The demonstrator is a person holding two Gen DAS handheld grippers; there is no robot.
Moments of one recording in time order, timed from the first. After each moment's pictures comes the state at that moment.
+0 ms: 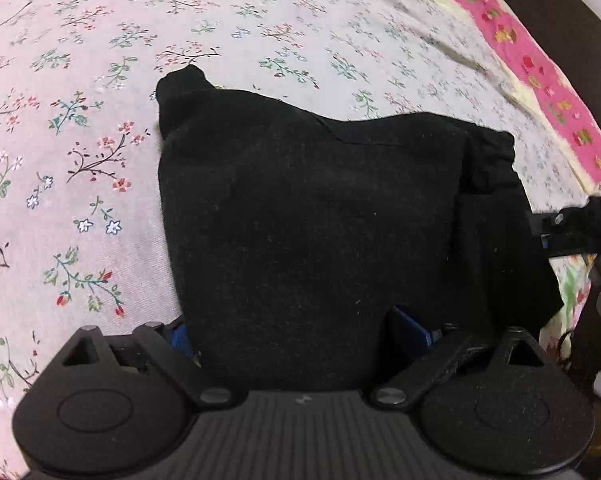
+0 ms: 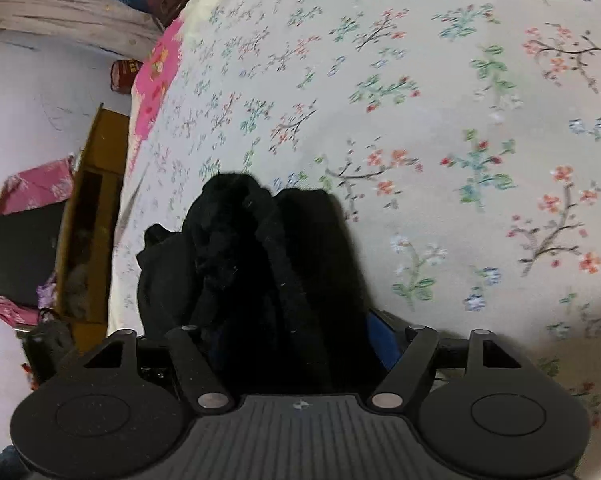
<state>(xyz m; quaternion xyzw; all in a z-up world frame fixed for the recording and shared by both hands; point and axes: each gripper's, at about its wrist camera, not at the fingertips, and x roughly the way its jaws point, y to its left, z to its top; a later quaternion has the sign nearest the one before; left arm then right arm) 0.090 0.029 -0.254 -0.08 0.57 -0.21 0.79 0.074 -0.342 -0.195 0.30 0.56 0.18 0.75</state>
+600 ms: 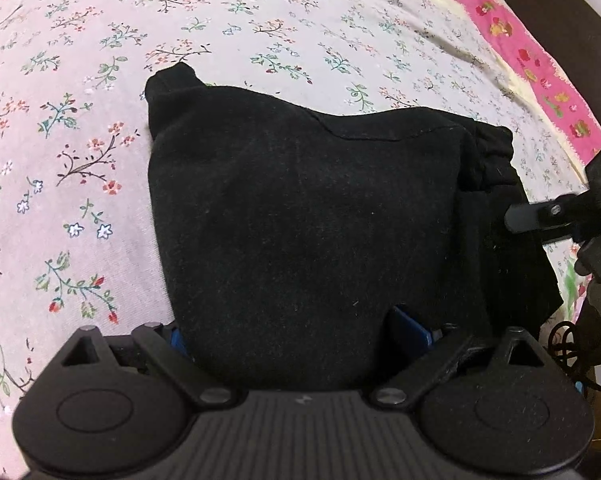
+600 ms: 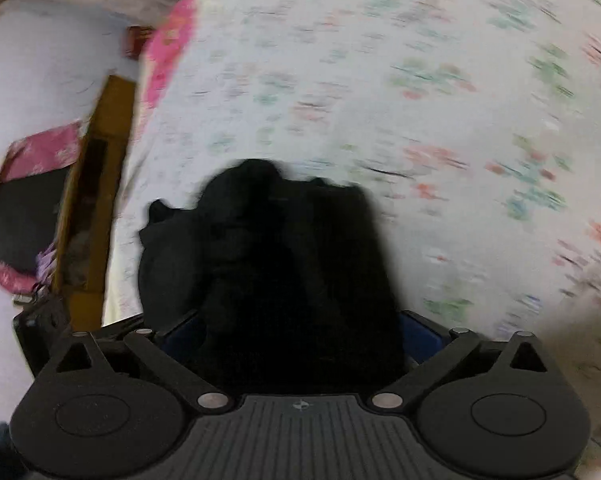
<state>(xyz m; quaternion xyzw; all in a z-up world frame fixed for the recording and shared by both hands) 0.092 0.024 -0.259 -0.08 0.57 -0.22 0.79 0.096 -0.320 -0.206 0.27 0.60 0.21 0.72</state>
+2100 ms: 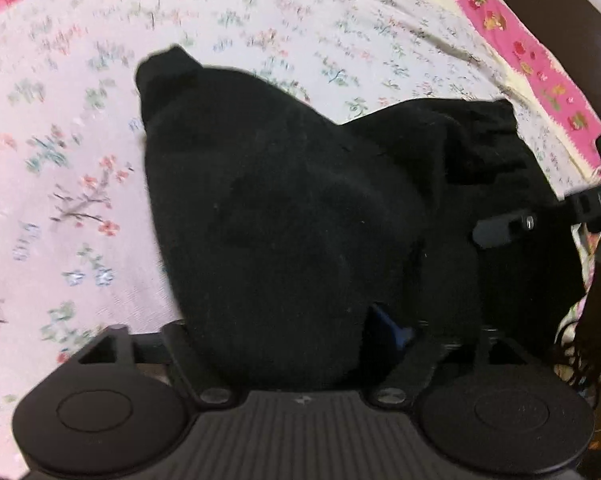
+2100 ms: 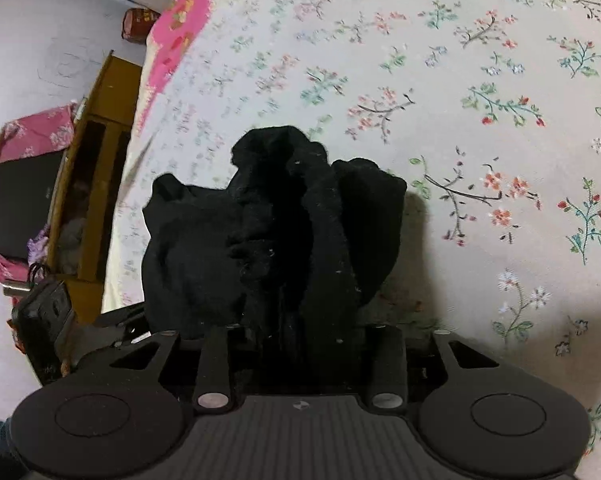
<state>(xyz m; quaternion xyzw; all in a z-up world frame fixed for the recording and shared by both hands) 0.113 0.019 -0.259 -0.06 0.57 -0.23 0.79 0.117 -0.276 -0.176 0.23 0.60 0.22 0.73</state>
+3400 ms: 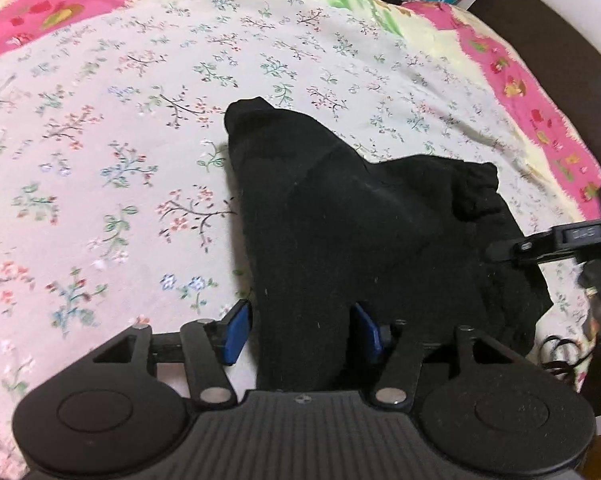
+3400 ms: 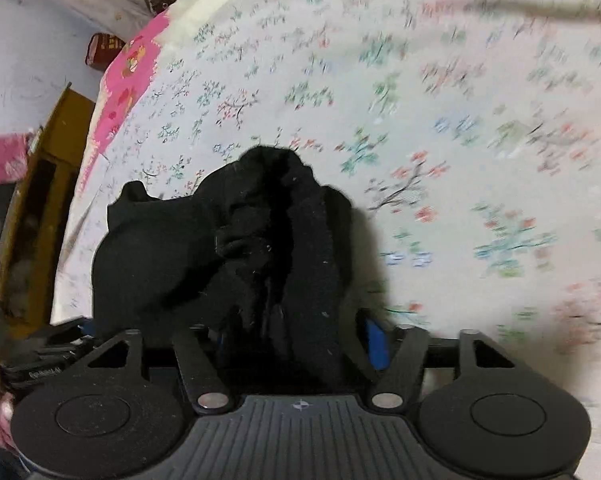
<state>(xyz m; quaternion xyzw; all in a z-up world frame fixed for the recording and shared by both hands) 0.189 0.034 -0.227 -0.09 0.52 -0.19 0.83 0.179 -0.321 -0.169 0.17 0.57 0.15 0.79</state>
